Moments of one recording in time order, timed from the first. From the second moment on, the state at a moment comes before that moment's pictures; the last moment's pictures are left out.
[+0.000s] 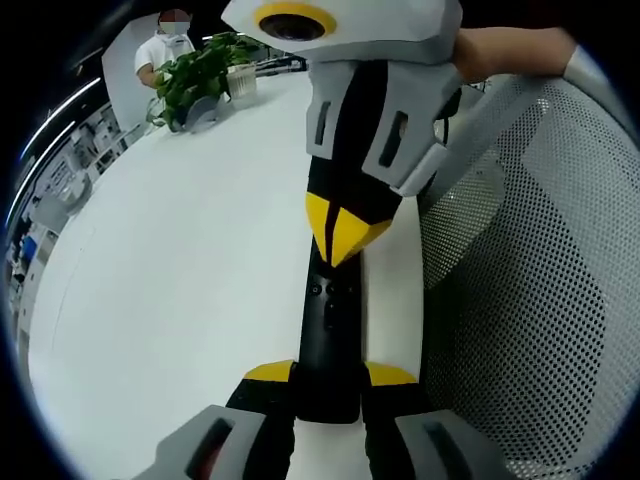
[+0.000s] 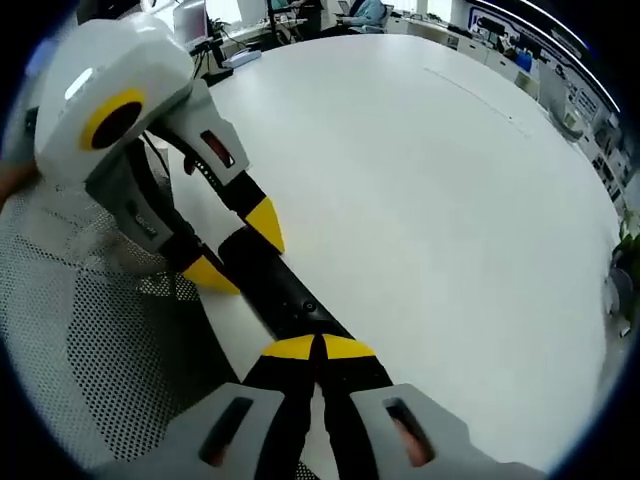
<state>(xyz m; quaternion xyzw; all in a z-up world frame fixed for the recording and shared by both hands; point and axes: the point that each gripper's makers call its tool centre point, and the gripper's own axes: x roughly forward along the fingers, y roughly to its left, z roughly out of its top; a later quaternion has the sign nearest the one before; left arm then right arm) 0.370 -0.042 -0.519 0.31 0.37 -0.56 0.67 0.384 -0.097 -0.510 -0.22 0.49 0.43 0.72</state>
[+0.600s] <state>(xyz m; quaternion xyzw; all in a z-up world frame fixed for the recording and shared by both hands) 0.370 -0.043 -0.519 0.31 0.37 -0.56 0.67 0.383 -0.097 -0.510 -0.22 0.49 0.43 0.73</state>
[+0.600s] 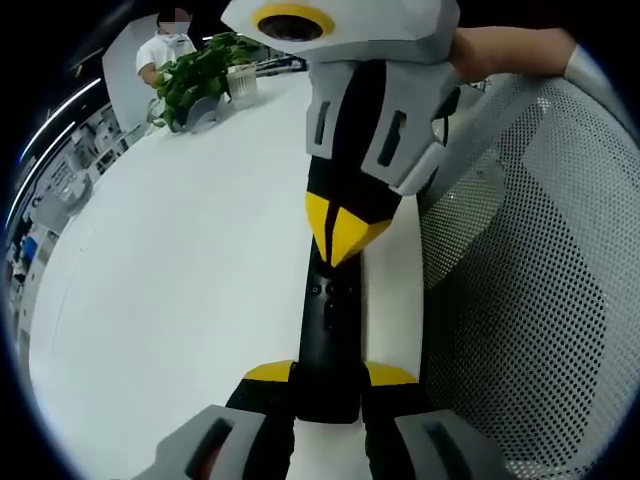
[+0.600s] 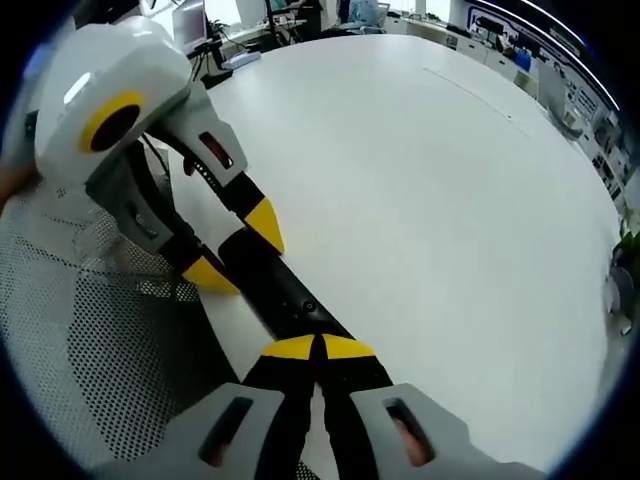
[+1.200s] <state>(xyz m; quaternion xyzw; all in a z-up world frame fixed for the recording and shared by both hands) 0.370 -0.043 -0.520 0.31 0.37 -0.56 0.67 0.384 -0.097 -0.510 -0.22 0.50 0.43 0.72</state>
